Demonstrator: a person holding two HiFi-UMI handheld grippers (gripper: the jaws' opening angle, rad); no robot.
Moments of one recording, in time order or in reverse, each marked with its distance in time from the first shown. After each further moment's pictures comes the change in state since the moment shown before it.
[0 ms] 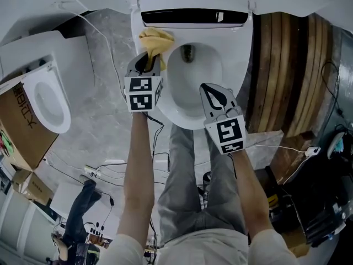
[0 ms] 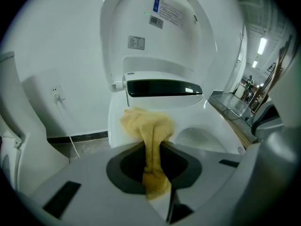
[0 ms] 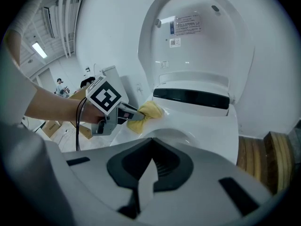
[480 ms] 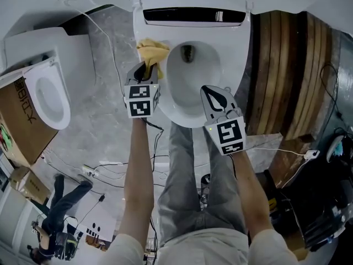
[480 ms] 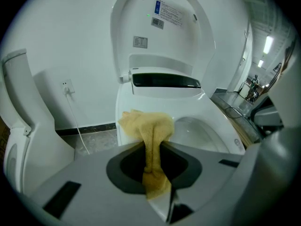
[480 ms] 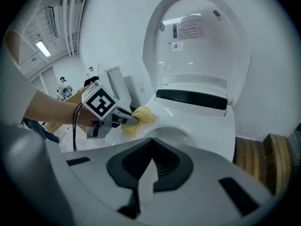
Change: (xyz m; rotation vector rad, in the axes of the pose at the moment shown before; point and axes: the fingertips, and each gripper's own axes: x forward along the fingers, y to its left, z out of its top) left arm -0.026 -0.003 -0.039 -0.036 0.037 0.048; right arm -0.018 0.006 -0.008 -0.025 -0.006 0.016
